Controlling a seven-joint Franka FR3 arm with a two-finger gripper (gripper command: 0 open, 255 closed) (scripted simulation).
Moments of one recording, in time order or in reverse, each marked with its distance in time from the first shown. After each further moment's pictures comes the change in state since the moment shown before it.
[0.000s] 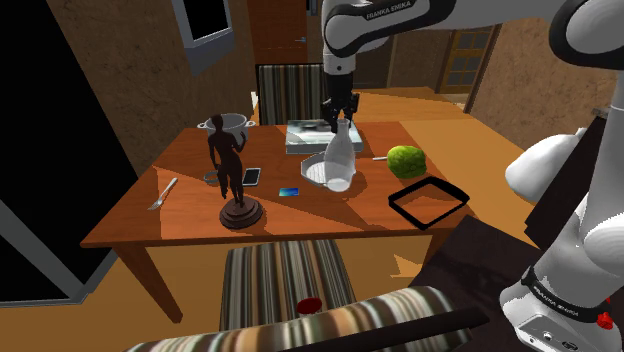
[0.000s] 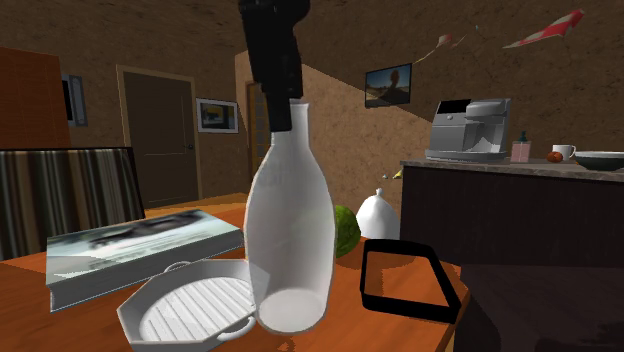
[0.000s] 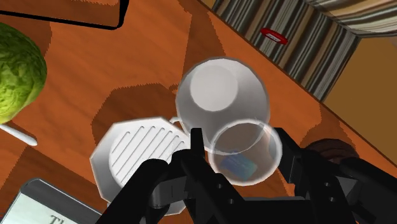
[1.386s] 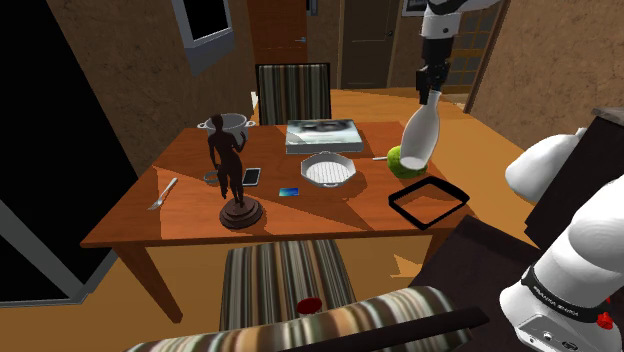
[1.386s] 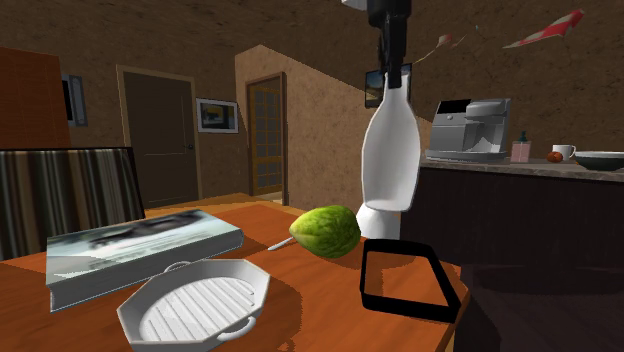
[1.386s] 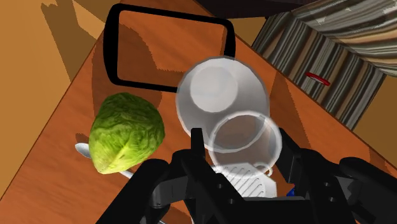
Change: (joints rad) arm -0.205 -0.463 -0.188 -0.372 -0.035 -0.080 -0.384
